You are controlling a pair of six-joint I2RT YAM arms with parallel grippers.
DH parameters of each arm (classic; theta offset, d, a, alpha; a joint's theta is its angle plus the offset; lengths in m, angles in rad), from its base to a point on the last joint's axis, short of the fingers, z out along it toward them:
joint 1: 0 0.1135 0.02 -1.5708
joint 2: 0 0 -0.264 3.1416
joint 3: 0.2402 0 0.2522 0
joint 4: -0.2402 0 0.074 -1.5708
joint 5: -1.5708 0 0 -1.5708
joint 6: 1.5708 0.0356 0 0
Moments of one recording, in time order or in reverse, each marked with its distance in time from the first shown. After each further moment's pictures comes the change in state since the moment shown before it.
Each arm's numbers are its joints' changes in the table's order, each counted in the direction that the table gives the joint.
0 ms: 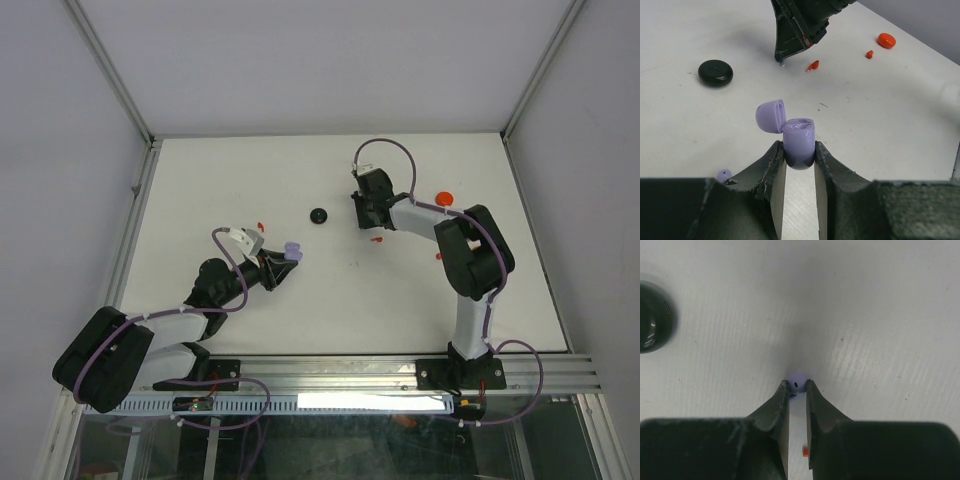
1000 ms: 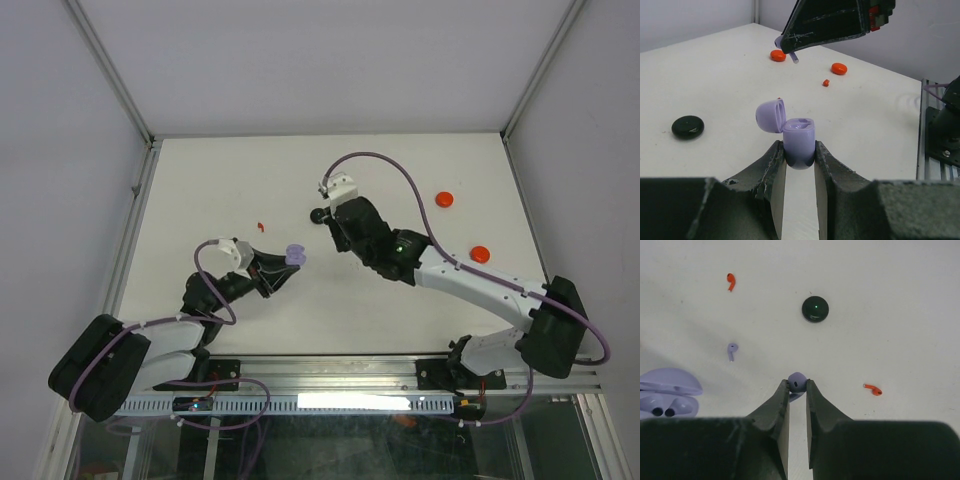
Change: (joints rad) left arm 0.000 -0.050 -0.063 0.242 -0.147 -0.013; right arm 0.436 -0.558 -0.120 -0.104 -0.275 -0.018
